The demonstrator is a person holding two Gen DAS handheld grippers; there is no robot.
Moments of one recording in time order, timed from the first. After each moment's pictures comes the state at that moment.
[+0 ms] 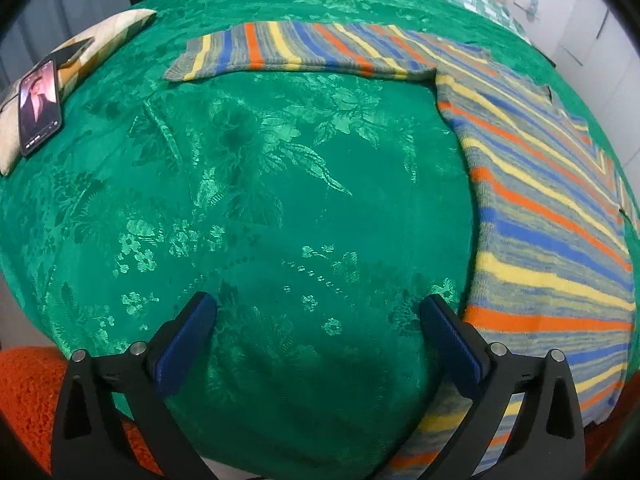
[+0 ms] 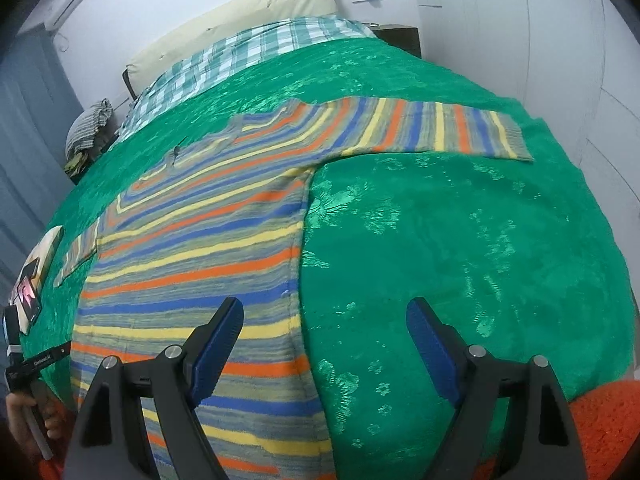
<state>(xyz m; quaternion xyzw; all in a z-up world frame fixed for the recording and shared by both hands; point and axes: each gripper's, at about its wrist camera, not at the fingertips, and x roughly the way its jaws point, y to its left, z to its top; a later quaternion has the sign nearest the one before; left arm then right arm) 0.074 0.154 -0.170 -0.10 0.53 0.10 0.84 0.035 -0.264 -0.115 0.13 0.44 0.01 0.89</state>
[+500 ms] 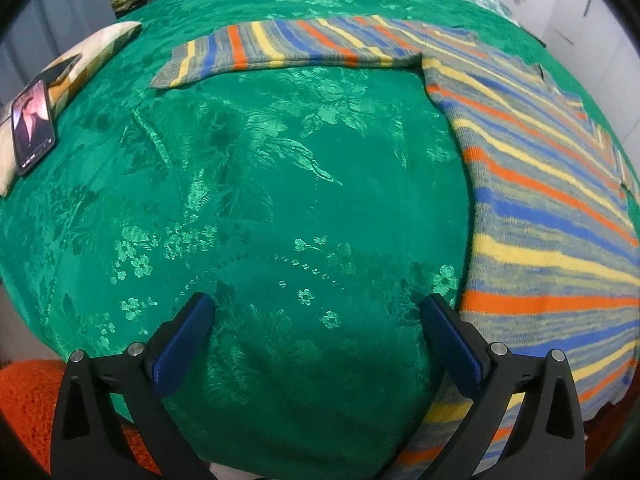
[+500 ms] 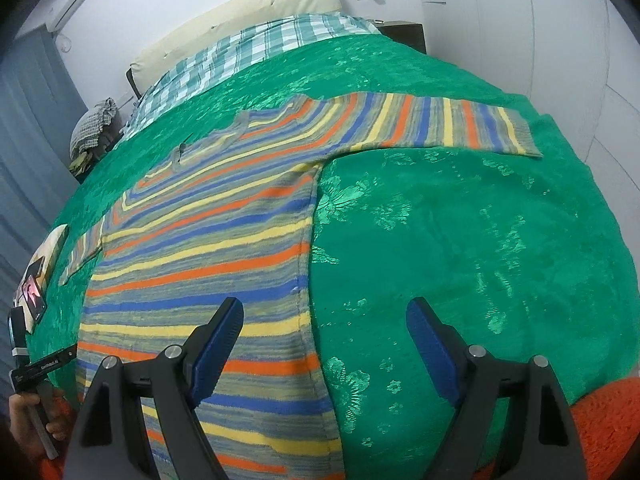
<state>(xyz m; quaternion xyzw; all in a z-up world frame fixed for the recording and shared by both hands) 0.069 0.151 -0.174 -0.06 0.53 0.09 0.84 0.035 -0.259 -0.117 0.13 0.45 0.02 0.88</state>
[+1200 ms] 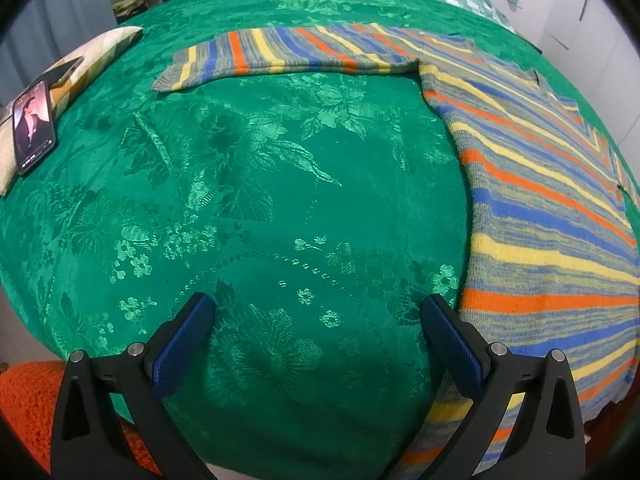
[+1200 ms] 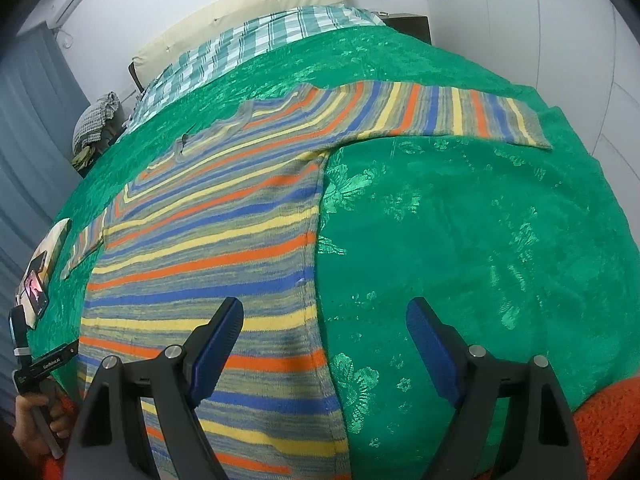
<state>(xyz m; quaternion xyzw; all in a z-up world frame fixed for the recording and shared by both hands) 0.066 0.148 -0.175 -0.07 0.52 0.08 0.85 0.039 -0.256 -0.125 0.13 0.46 0.03 0.88</state>
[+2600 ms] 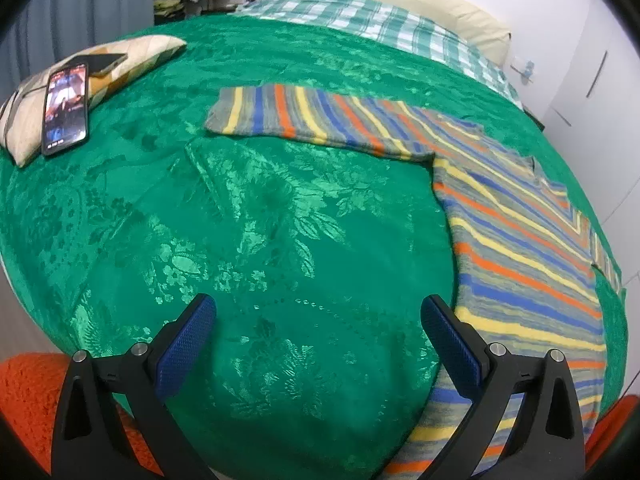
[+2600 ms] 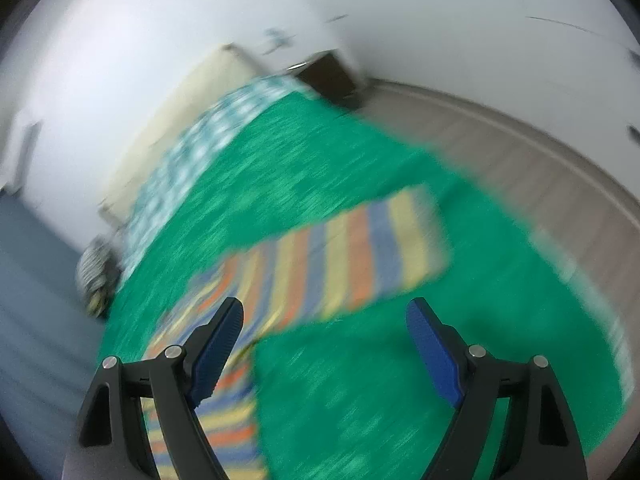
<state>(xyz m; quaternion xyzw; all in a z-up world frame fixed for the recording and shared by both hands) 0.056 0.181 -0.142 -0.16 0.44 0.11 0.88 0.108 -0.459 -0.073 0.34 0.38 -0.07 0.86</state>
